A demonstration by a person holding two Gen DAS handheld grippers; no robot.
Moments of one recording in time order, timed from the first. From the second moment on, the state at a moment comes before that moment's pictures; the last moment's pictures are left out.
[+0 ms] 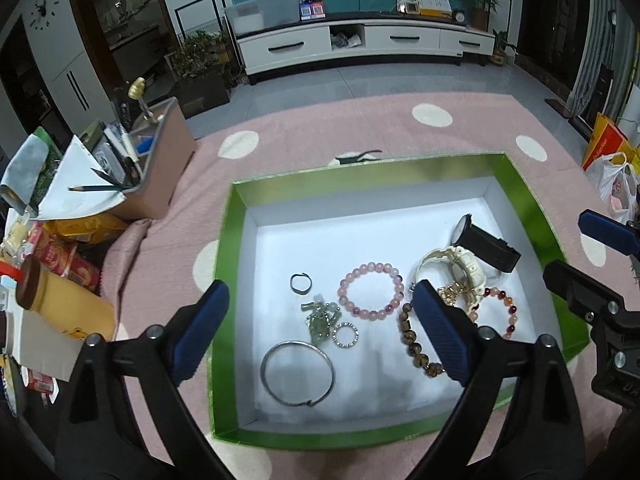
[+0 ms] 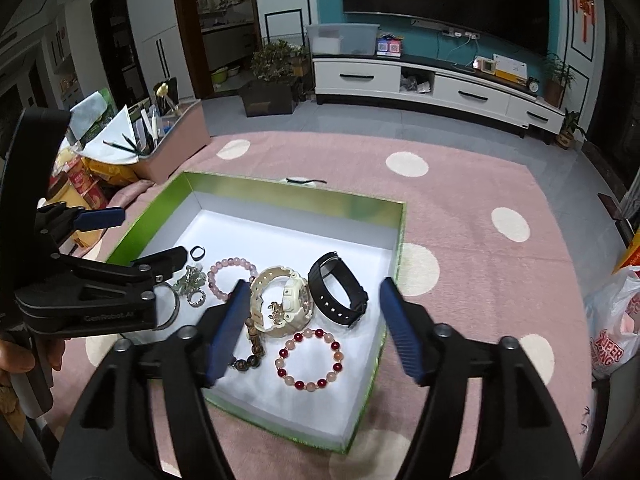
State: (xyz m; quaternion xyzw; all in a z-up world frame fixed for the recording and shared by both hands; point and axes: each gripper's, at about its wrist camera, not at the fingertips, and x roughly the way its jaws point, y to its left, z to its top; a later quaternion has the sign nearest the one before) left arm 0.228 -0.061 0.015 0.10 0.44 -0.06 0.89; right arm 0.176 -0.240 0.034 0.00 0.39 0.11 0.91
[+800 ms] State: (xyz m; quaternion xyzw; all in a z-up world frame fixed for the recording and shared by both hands) left arm 0.179 -0.048 0.104 0.08 0.41 -0.05 0.91; right arm 0.130 -0.229 0.117 -0.04 0.39 0.05 0.92
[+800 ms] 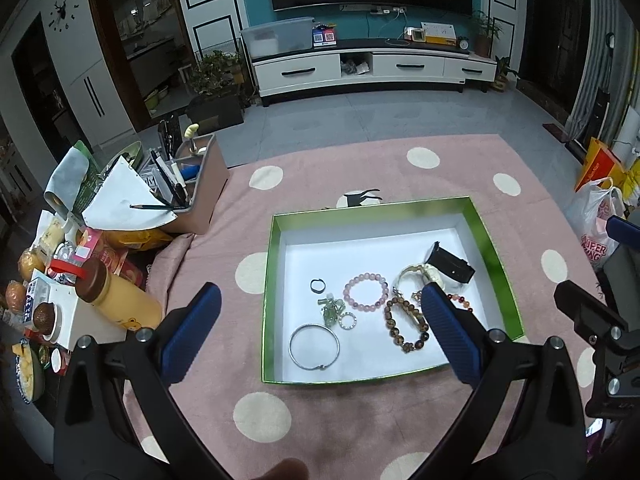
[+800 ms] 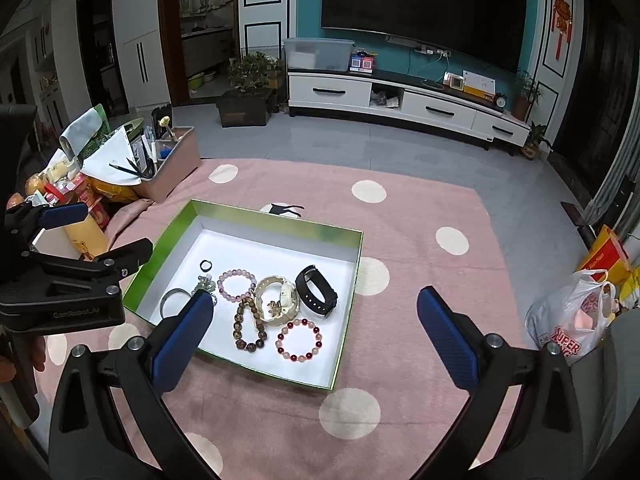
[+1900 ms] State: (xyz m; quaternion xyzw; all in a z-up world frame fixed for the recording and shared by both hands) left arm 0.190 -0.036 0.100 0.06 0.43 -0.02 0.90; right arm 0.149 -0.227 0.107 -0.02 0.41 0.04 0.91
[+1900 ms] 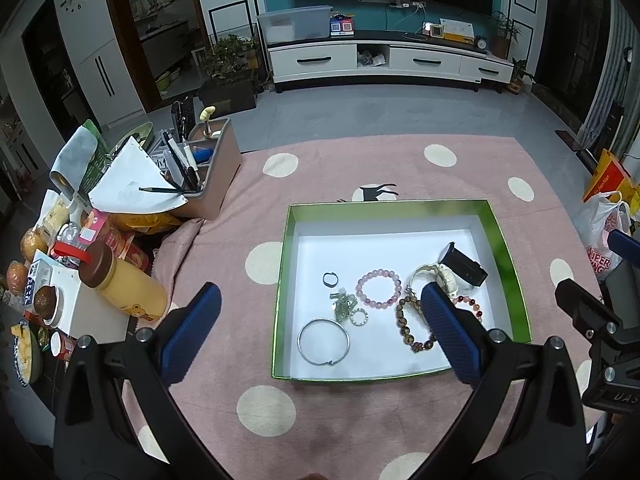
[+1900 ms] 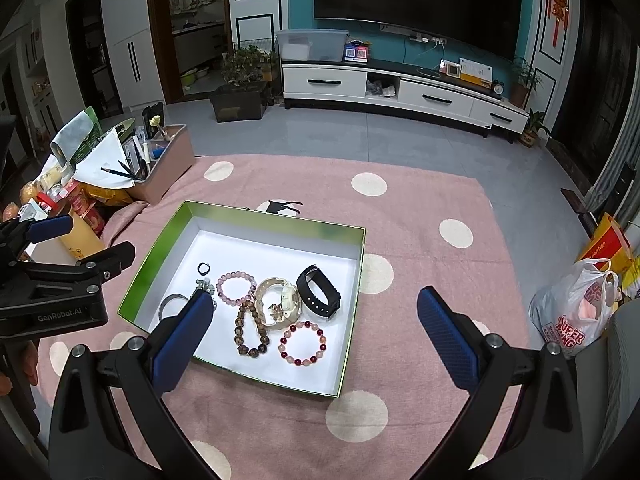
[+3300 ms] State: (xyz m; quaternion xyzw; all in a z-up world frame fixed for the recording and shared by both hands) left arm 0.190 -0.032 0.095 0.07 0.43 -0.02 0.90; right arm 0.150 -0.221 0.102 -0.02 0.41 0.05 0.91
